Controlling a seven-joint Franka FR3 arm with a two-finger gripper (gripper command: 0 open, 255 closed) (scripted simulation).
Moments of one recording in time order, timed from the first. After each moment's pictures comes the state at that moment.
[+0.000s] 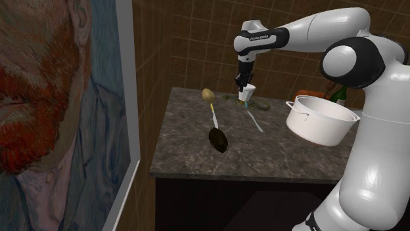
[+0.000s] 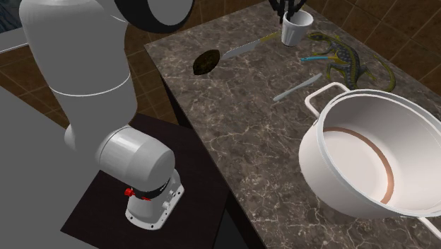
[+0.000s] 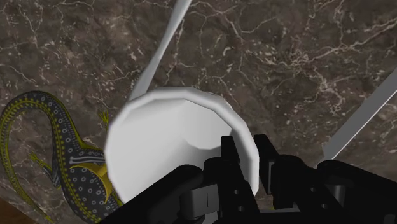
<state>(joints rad) -0.11 0.30 -0.29 -1.52 -0.10 1.82 -0.24</state>
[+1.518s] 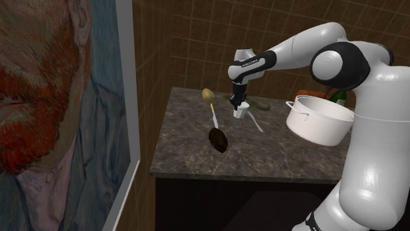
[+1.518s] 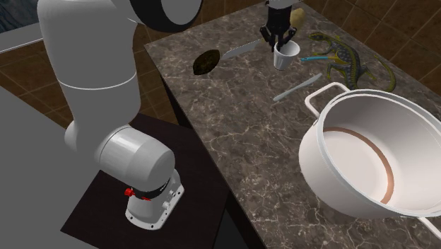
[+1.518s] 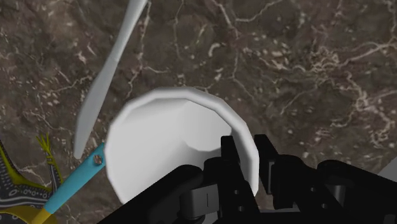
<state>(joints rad) -0.11 0.37 -0.28 -1.74 -0.10 2.10 -0.20</state>
